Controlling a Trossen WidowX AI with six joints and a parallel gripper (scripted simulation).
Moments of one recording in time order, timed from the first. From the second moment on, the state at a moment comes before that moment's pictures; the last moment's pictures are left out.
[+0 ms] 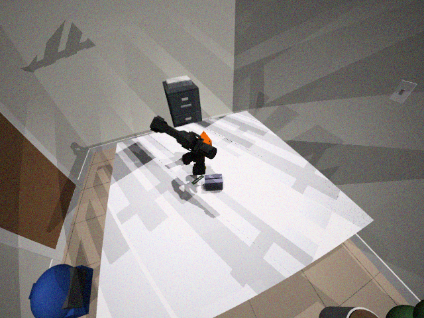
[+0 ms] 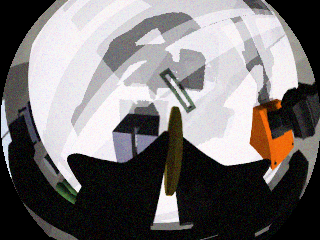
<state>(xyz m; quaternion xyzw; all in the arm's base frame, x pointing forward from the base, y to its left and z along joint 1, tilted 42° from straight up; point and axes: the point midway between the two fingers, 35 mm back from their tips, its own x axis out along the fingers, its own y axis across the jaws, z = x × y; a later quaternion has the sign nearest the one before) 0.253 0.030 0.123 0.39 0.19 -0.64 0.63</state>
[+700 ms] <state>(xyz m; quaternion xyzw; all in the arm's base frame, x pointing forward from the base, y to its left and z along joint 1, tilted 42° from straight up) 0.291 0.060 0.102 0.39 0.19 -0.64 0.63</state>
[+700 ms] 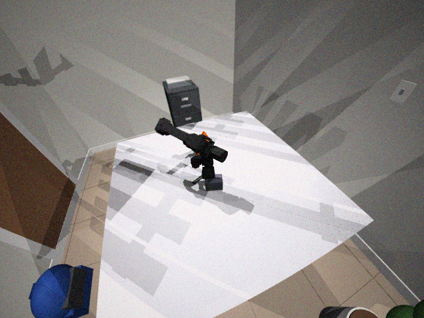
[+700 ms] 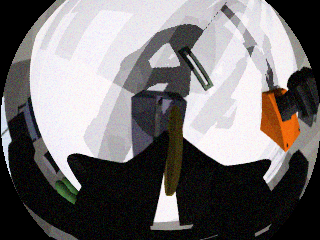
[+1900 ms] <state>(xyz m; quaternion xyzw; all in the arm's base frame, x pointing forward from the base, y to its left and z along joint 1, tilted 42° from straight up) 0.307 0.076 0.091 0.40 0.19 -0.64 0.63</state>
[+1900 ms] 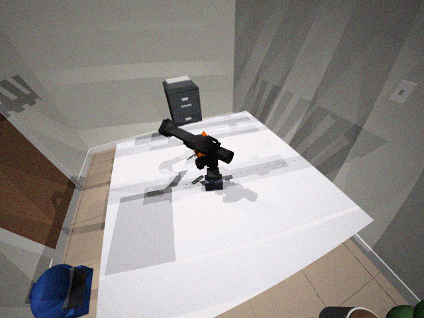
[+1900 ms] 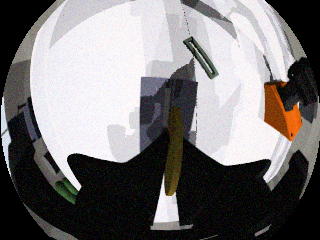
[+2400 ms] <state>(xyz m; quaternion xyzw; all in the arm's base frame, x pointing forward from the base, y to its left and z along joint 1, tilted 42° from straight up) 0.309 0.076 0.093 0.40 0.19 -0.64 0.63</state>
